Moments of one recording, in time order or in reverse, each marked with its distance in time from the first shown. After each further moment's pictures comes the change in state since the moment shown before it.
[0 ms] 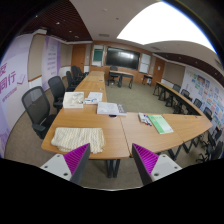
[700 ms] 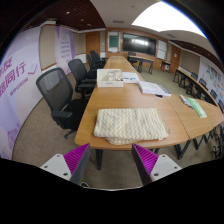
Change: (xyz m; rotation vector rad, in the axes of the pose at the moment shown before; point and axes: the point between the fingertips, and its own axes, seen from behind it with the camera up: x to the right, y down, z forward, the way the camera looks) arm -0.299 0.095 0.099 -0.146 -0.179 0.010
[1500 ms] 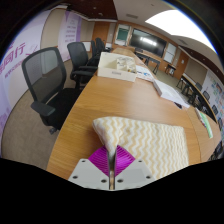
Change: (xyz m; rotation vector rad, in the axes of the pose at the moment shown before) arm -0.009 -0.039 0.223 -0.075 0.065 -0.161
